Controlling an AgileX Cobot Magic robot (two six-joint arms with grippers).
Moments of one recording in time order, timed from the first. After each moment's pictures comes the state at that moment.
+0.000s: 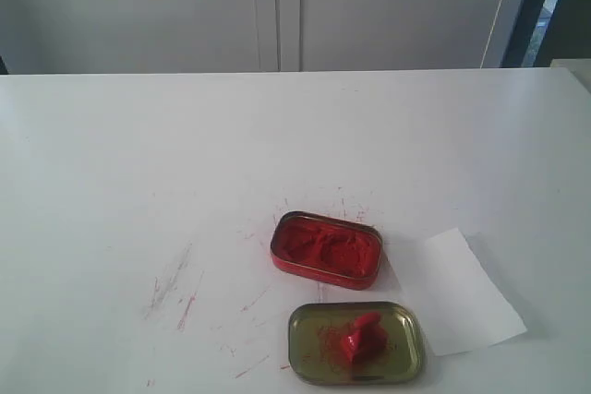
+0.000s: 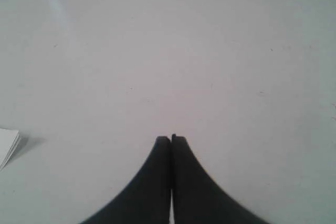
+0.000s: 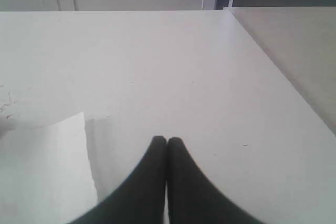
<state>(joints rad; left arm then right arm) 0.04 0.00 0.02 -0.09 0.39 0.15 -0.08 0.00 0.00 -0.05 0.36 0.05</state>
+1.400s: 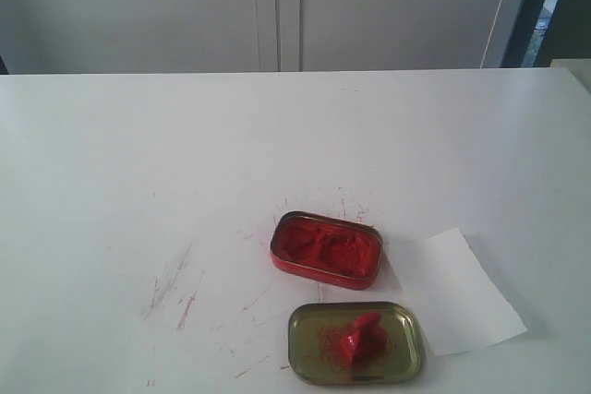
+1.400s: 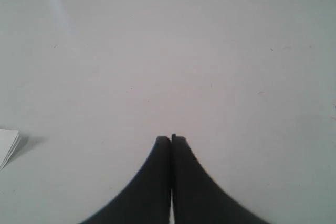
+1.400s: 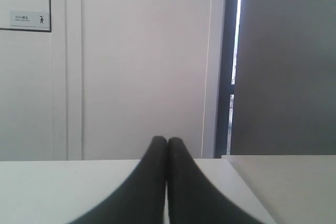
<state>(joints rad) 0.04 0.00 0.02 -0.09 0.39 0.15 -0.08 0.00 0.00 -0.05 -0.14 0.05</state>
